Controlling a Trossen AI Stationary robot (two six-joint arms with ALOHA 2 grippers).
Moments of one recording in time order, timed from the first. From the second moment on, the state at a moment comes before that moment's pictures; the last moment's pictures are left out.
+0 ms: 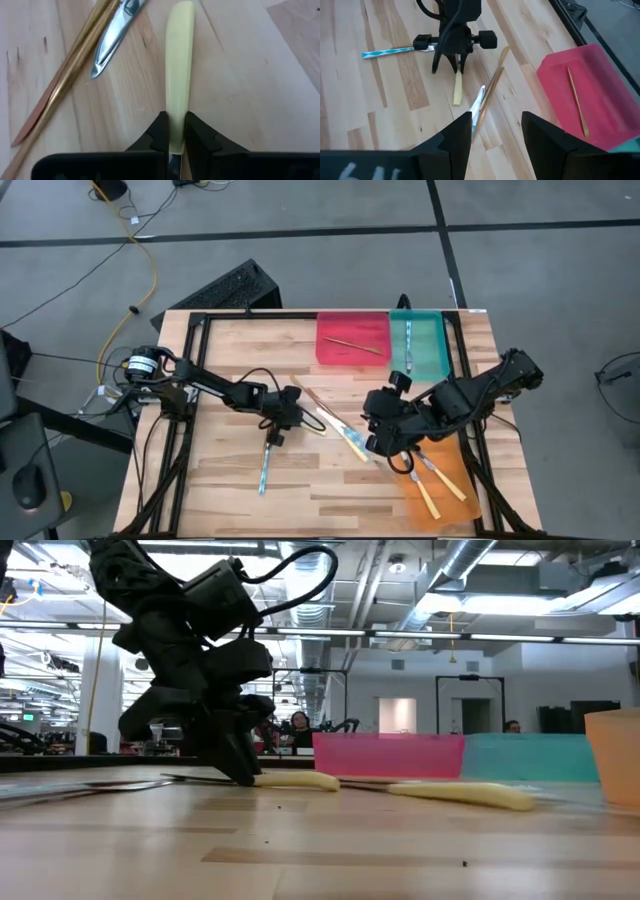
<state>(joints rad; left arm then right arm) -0.04 1.73 0.70 0.03 0.04 0.27 0.48 1.62 1.82 -1.29 0.61 0.67</state>
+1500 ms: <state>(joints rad) -0.27 1.09 0.47 1.01 0.02 0.00 0.62 1.63 1.38 -0.09 1.00 0.38</state>
